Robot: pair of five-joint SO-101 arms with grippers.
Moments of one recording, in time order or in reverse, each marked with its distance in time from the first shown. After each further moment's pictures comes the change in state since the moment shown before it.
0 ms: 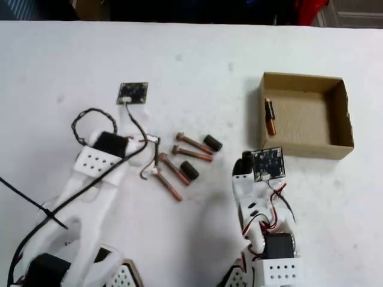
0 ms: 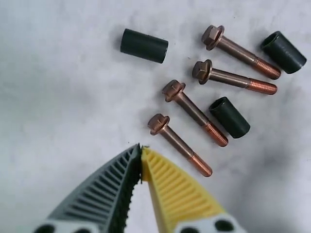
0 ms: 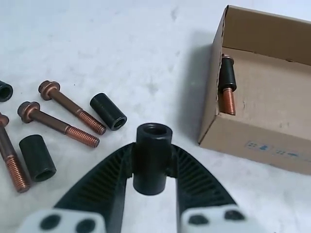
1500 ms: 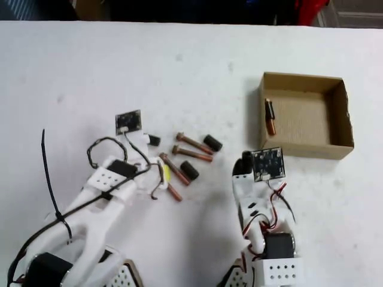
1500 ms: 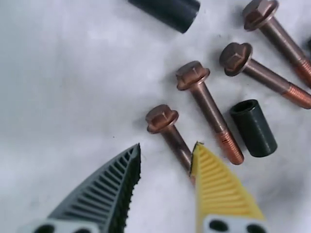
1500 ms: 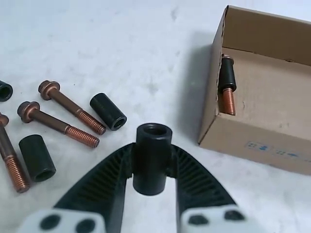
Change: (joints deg) left arm 2.0 0.0 22.2 -22.9 15.5; right arm 0.0 0.0 0.6 0.0 0.0
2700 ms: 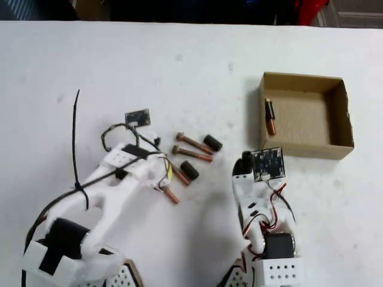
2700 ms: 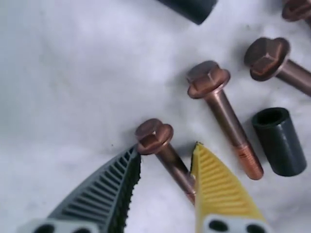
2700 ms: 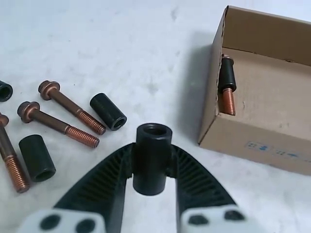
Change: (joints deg) left arm -0.3 17.8 -11.2 4.0 0.2; right arm 0.0 0.0 0.0 -0.1 0.0
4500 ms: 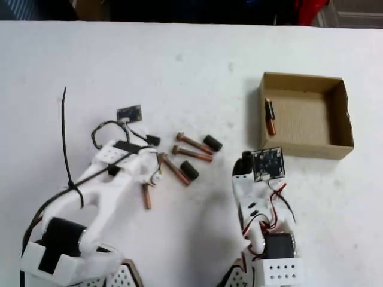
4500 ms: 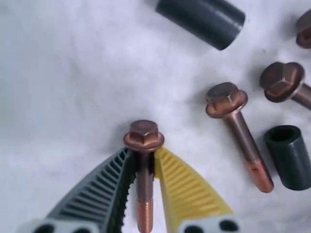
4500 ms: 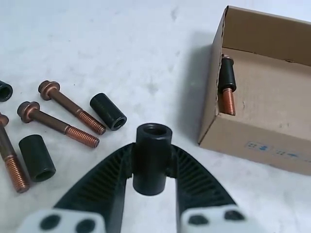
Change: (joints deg) left arm -4.1 0.0 -0.8 0.0 -3.5; right arm 0.0 0.0 0.0 0.0 0.0
